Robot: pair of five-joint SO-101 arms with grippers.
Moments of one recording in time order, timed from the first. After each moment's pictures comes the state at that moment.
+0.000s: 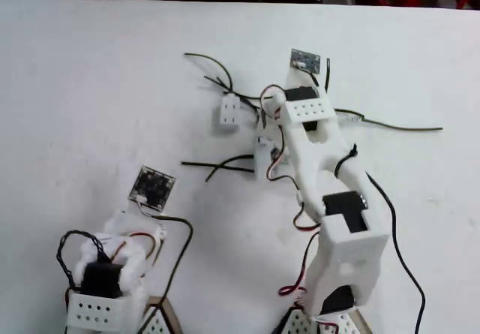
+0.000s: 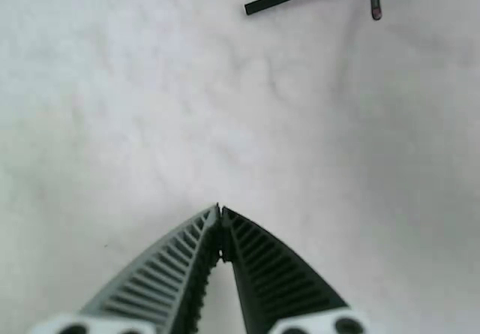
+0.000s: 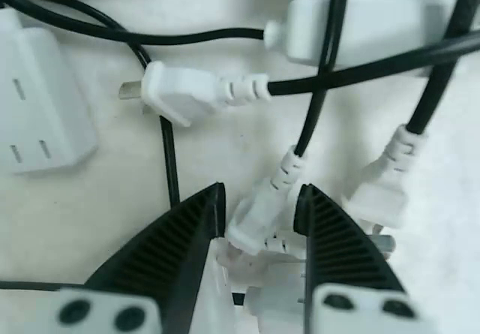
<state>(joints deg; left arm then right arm) 1.2 -103.6 97.1 73.0 -15.2 -12.8 21.0 2.7 62.2 -21.6</state>
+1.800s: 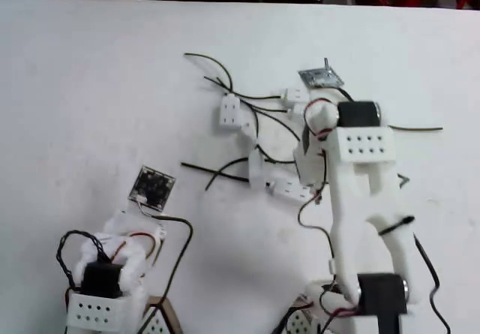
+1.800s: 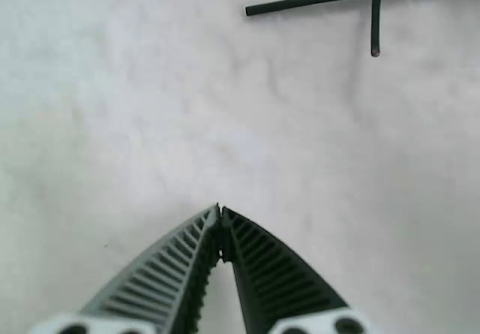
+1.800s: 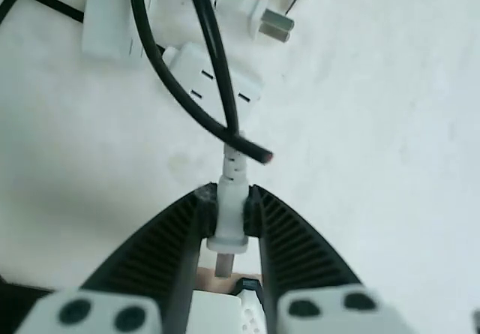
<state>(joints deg) 1.2 -103.6 97.1 73.0 -15.2 -4.7 -17.5 17.9 94.9 11.3</state>
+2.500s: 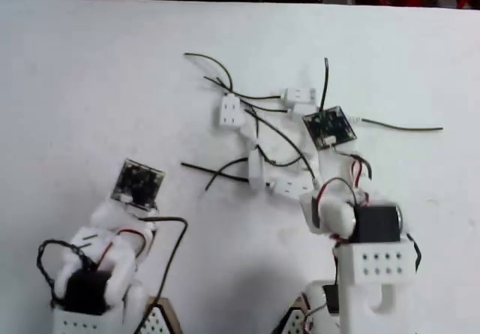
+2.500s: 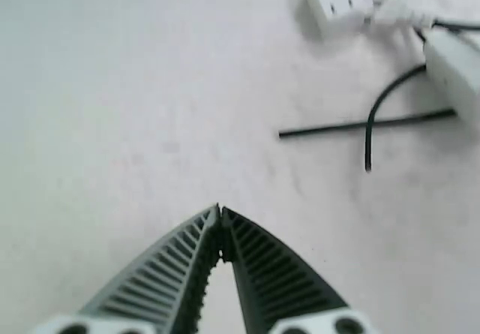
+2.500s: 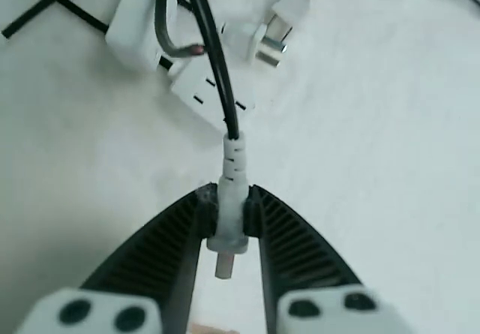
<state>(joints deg) 1.3 -103.6 82.4 72.7 -15.2 -4.7 -60.8 46.0 85.0 17.2</state>
